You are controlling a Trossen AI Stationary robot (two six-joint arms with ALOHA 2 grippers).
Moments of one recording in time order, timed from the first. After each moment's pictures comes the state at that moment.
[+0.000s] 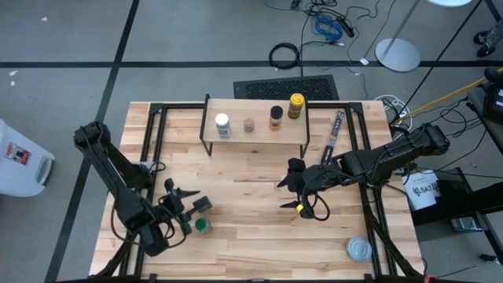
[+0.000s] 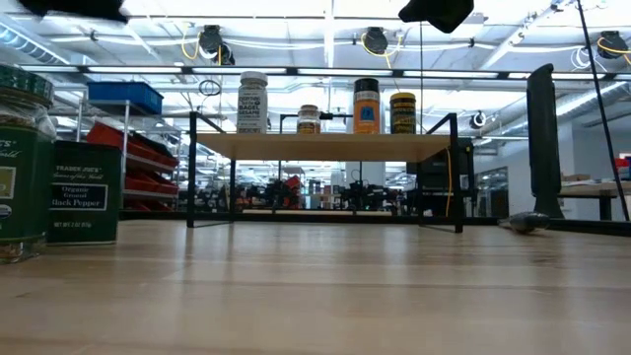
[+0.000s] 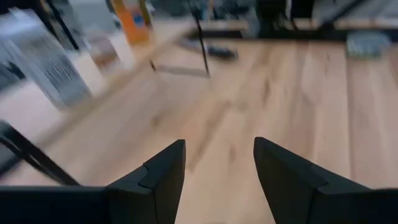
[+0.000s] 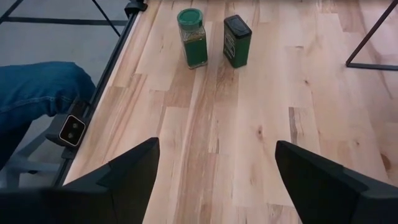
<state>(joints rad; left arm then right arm) -0.94 1.30 0.90 -0.81 -1.19 -1.05 0.32 1.31 1.11 -0.46 0.08 0.20</state>
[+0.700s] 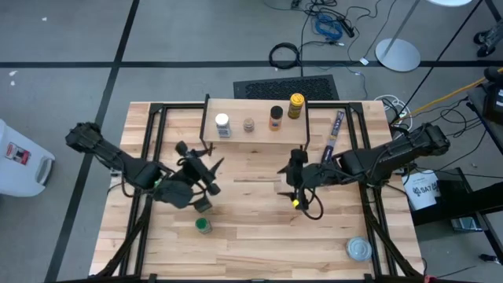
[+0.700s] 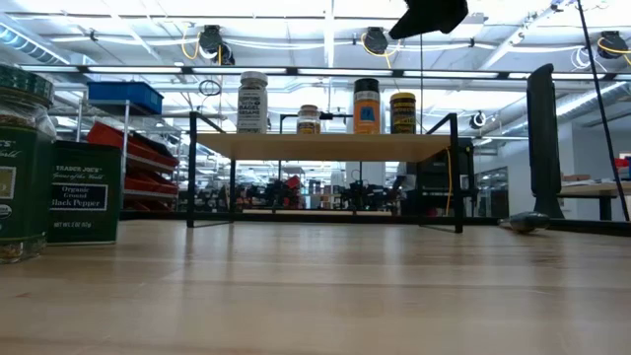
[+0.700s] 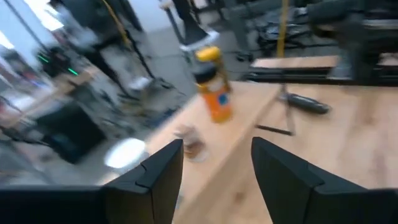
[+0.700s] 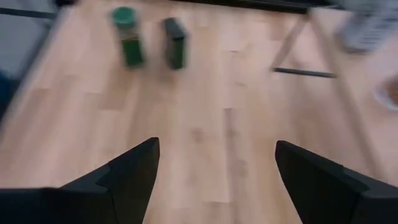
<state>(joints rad) -0.49 1.24 1.09 -0.43 -1.17 -0.23 0.29 1.31 1.11 -0.49 0.32 0.14</state>
